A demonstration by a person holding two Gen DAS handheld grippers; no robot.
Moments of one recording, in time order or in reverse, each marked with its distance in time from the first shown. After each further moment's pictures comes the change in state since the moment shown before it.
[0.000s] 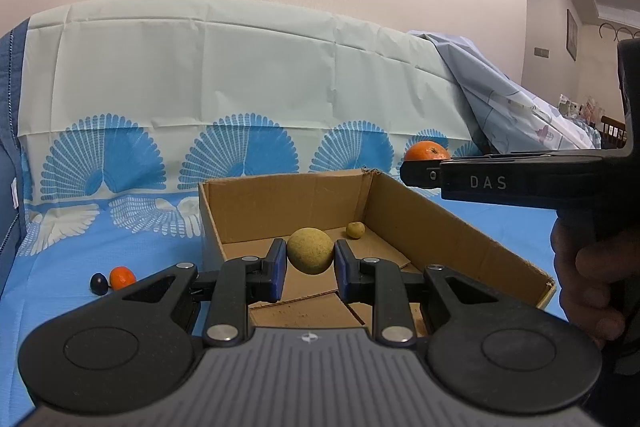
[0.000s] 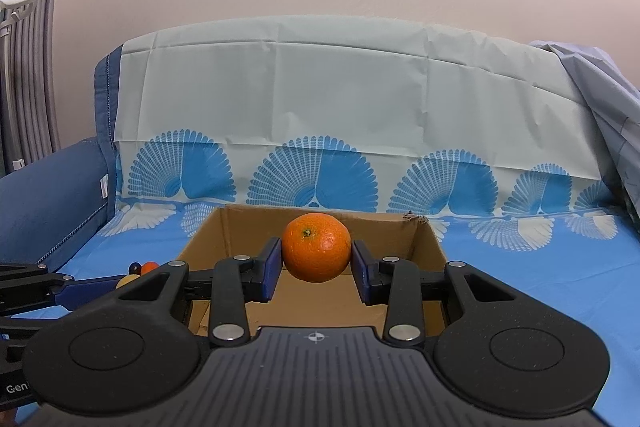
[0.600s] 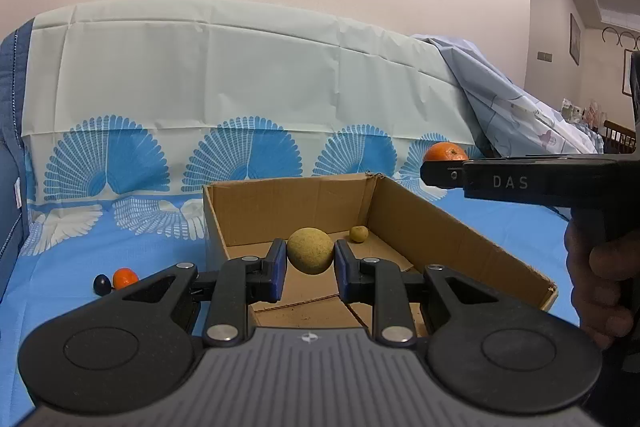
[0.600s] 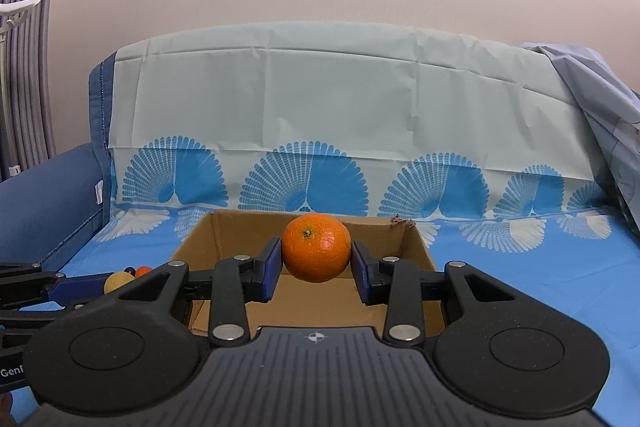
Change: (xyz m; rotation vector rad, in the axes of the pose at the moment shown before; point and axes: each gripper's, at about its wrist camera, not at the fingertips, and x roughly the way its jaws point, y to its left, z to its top) left arm -0.002 0.002 0.000 -0.011 -0.008 0.008; right arm -0.008 -0.008 0.000 0.008 -0.014 -0.015
